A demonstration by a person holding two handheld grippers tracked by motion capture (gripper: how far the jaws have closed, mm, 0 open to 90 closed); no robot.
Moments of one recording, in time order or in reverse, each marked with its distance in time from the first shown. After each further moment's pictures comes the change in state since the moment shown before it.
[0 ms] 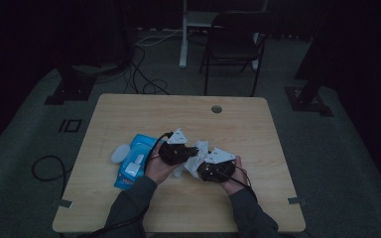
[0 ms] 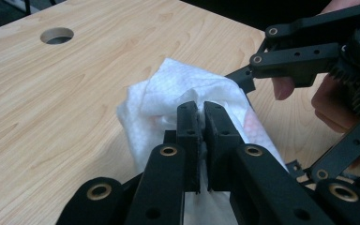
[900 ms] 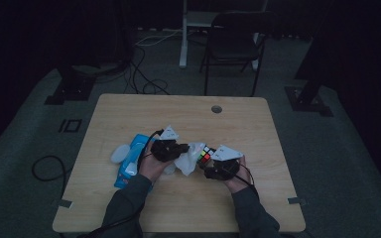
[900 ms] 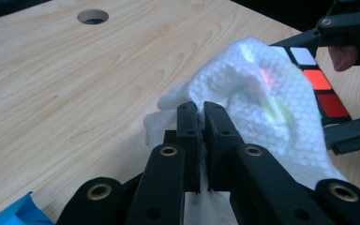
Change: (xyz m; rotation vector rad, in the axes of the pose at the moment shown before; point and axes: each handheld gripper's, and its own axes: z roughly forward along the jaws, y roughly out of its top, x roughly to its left) left arm 0.022 -0.013 -0.005 0.015 0.049 -0.077; right arm -0.011 0.001 -0.010 -0.059 0.016 0.056
